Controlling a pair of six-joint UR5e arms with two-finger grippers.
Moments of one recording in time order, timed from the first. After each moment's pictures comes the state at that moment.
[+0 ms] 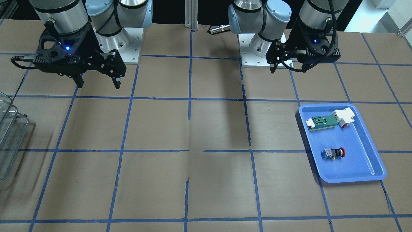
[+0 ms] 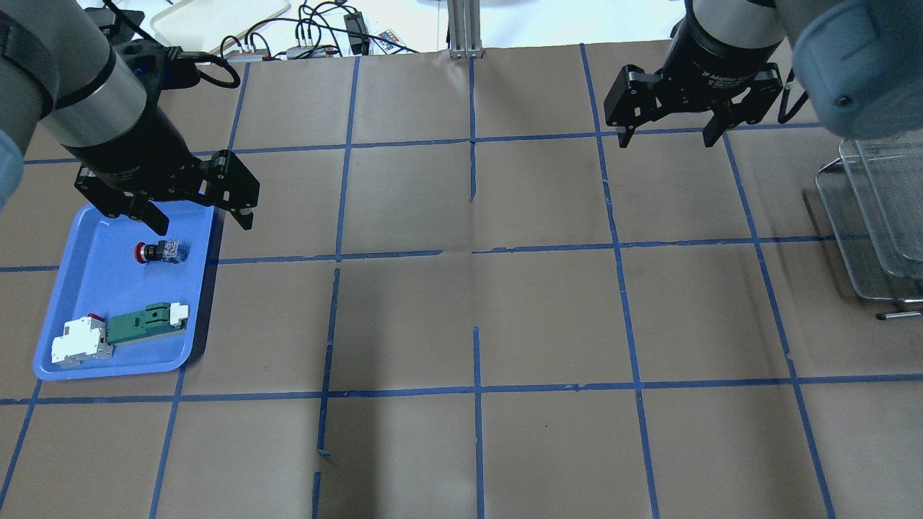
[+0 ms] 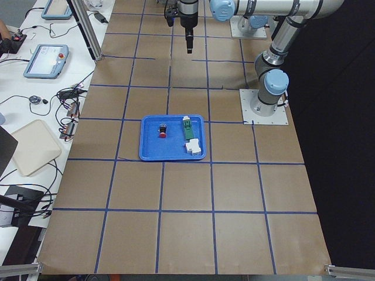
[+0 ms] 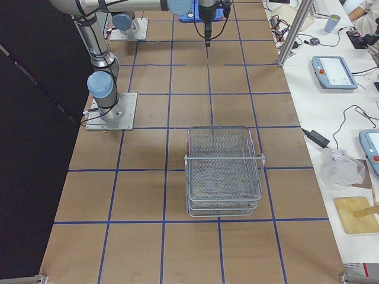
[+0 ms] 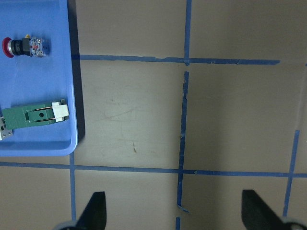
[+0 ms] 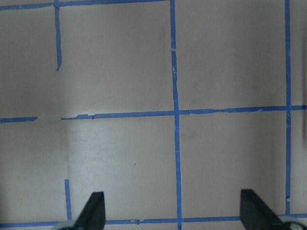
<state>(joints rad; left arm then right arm) -1.50 -1.45 -1.68 -1.62 1.60 0.02 1.60 -1.56 1.55 -1.65 -1.55 0.07</state>
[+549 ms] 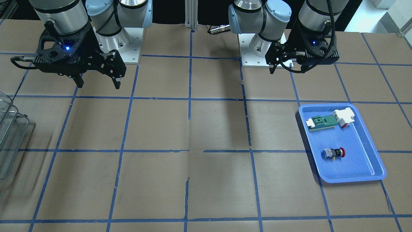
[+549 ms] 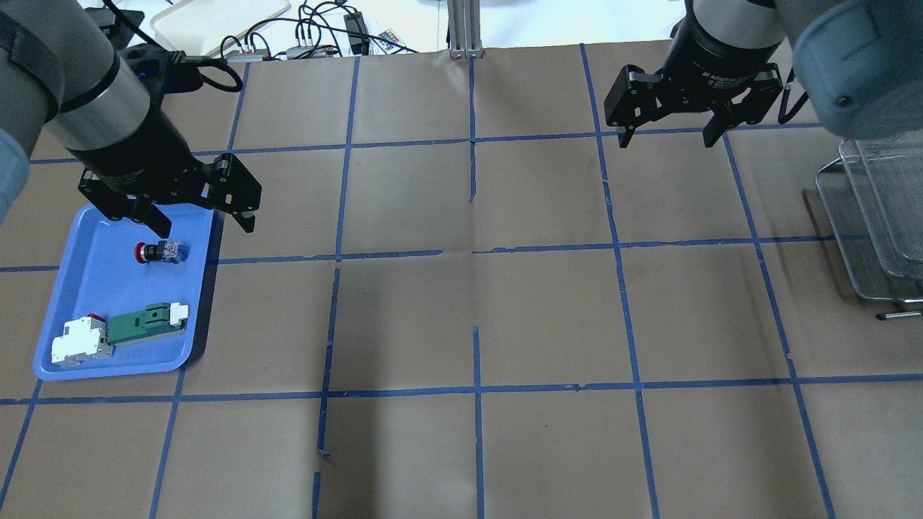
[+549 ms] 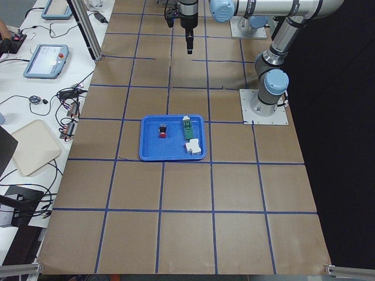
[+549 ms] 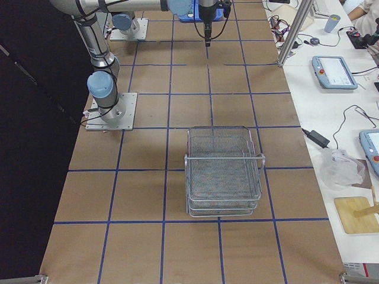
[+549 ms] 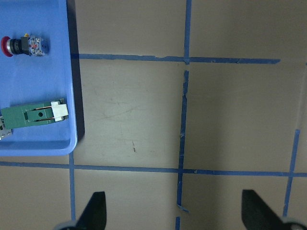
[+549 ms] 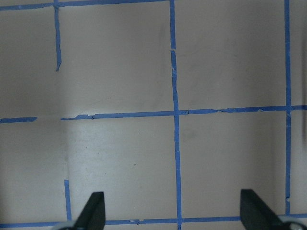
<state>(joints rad) -1.50 -1.45 -1.69 -1.62 1.60 0.03 1.60 -1.56 1.55 -1.65 -1.55 0.07</state>
